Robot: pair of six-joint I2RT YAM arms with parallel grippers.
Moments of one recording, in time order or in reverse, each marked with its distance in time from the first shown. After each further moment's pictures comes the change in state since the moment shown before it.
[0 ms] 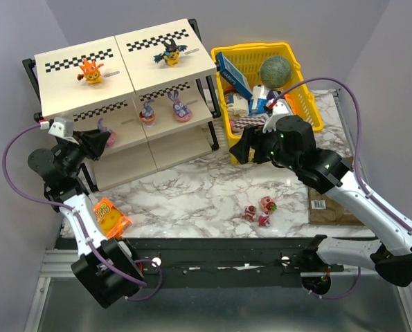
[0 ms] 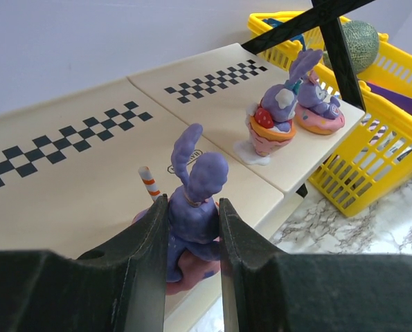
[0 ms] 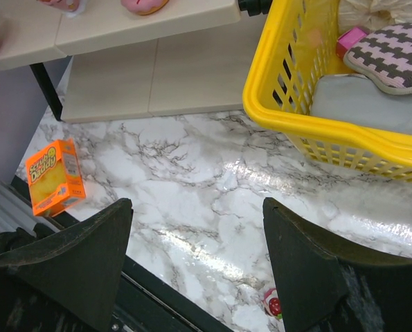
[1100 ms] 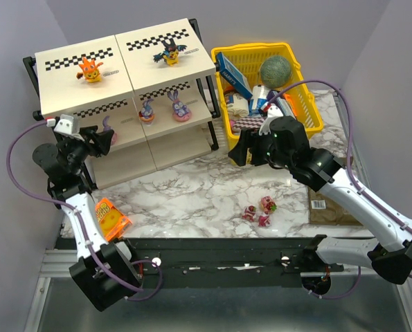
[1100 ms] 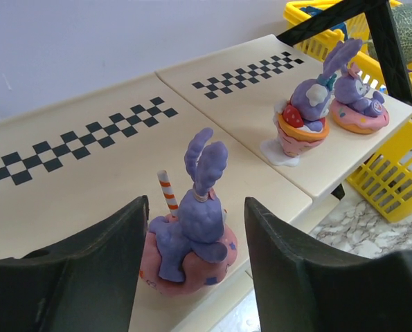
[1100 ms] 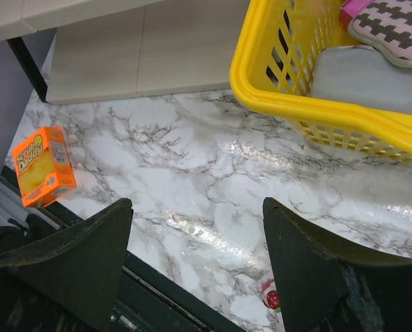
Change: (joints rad) left arm -0.072 -0.005 0.024 -0.121 -0.152 0.173; right arm -0.027 0.033 -0.039 0.000 -0.051 0.016
